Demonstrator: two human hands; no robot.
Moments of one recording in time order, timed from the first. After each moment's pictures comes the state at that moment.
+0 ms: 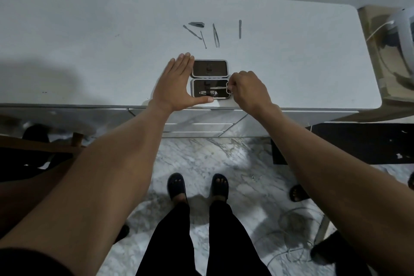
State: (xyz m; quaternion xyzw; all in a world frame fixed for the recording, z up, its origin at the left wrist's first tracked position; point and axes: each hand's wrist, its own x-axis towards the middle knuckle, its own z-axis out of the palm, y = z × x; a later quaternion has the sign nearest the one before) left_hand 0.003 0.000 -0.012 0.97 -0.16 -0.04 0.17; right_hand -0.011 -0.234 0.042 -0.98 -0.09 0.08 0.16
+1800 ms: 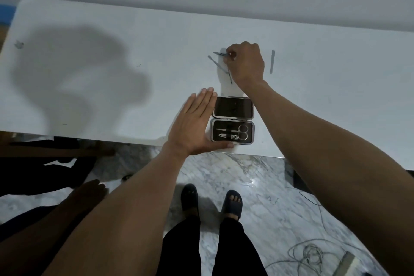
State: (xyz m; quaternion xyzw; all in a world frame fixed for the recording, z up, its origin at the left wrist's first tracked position) left_hand 0.012 0.000 -0.014 0.98 -0.18 -0.05 0.11; right_hand 0.179 -0.153 0.019 -0.97 -0.03 0.02 0.23
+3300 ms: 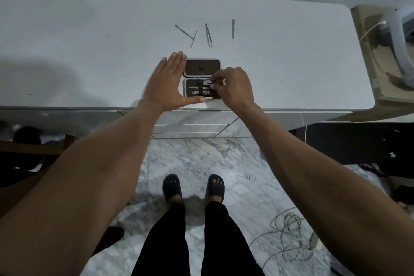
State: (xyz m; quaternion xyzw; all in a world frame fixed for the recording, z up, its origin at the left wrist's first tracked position) left_hand 0.006 0.001 -0.011 0.97 -0.18 -0.03 0.14; right_hand -0.003 -0.214 0.038 -0.95 -0.01 0.04 0.30
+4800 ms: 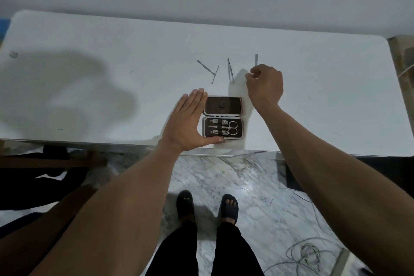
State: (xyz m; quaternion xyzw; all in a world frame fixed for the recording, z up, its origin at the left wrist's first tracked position) left_hand 0.011 0.002 -0.015 0.97 -0.18 -0.02 0.16; right_hand 0.116 -0.218 0.035 -0.94 0.18 -0.05 0.30
